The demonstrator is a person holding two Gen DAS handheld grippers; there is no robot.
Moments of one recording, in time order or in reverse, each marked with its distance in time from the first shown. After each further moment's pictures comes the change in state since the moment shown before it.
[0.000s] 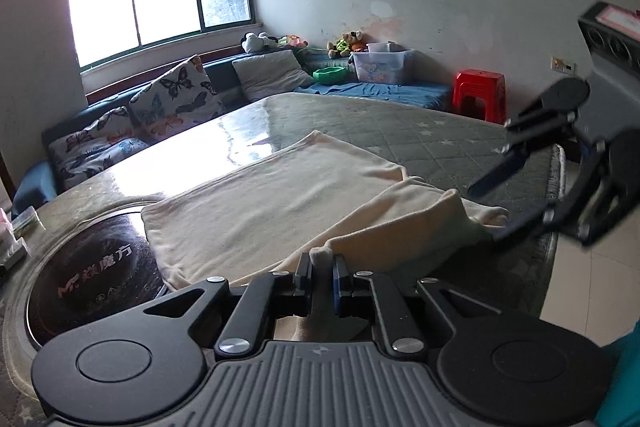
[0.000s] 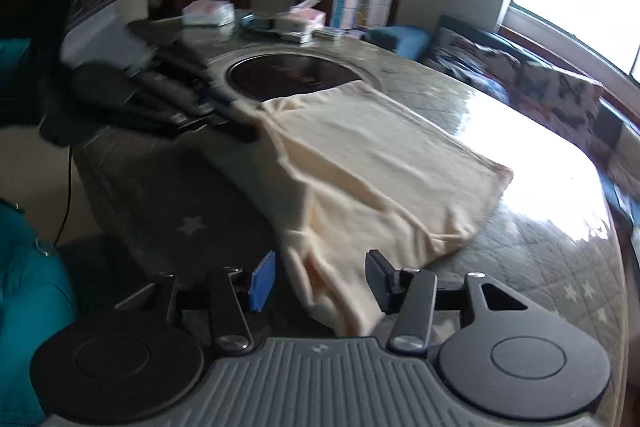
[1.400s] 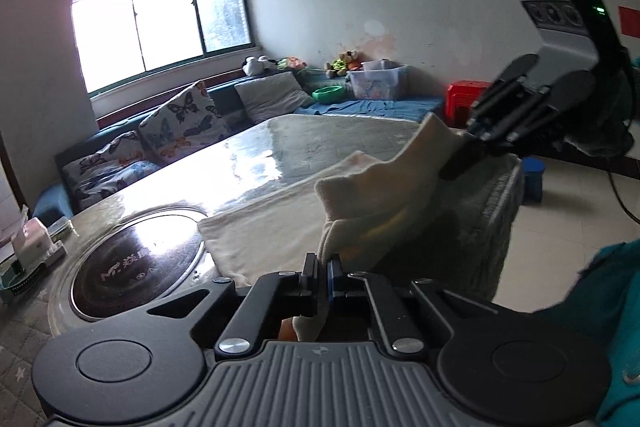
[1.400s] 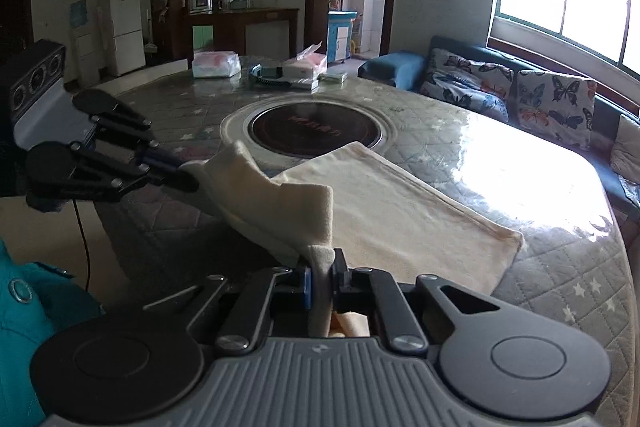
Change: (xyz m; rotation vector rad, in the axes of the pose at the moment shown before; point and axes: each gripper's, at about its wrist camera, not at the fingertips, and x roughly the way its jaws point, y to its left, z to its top) left arm -0.089 -0.009 -0.019 0.031 -0.065 0.031; right arm -0.049 0.017 0.023 0.120 -0.094 0.026
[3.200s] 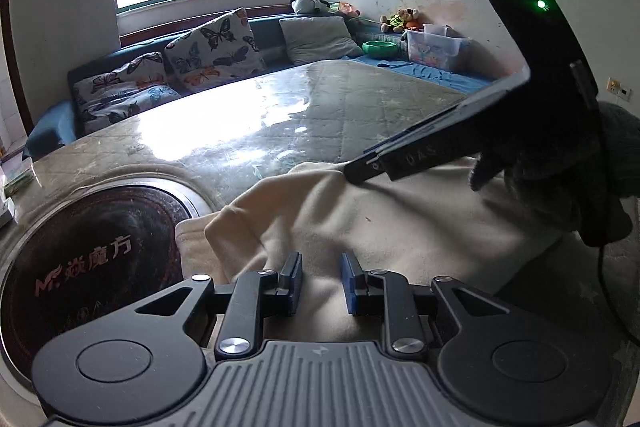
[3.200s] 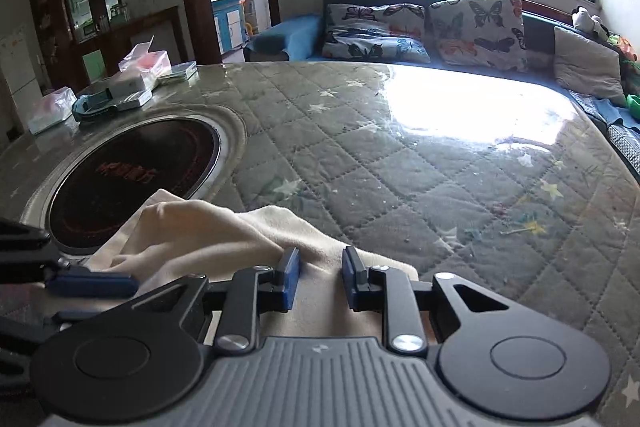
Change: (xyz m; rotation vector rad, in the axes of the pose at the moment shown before) left arm 0.177 0.070 0.035 -0.205 0.174 0.035; right arm 0.210 -0.148 0.056 0.306 0.068 -0.175
